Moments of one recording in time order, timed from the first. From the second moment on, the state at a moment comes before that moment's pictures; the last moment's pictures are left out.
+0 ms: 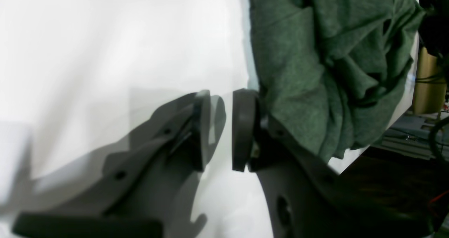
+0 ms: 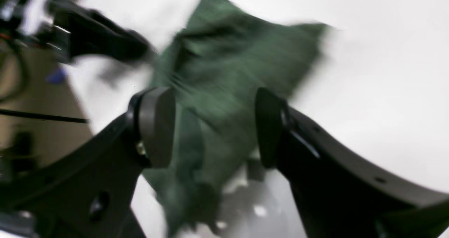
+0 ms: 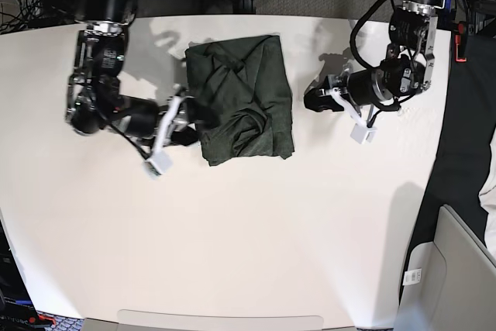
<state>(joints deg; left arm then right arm) 1.3 -21.6 3.8 82.8 -60.4 -10.2 57.1 6.3 8.3 8.2 93.0 49.2 38.7 -78.5</state>
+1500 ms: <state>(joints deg) 1.2 -21.4 4.1 82.8 -60.2 -10.0 56.9 11.3 -3.9 -24.5 85.9 43.0 38.7 -78.7</state>
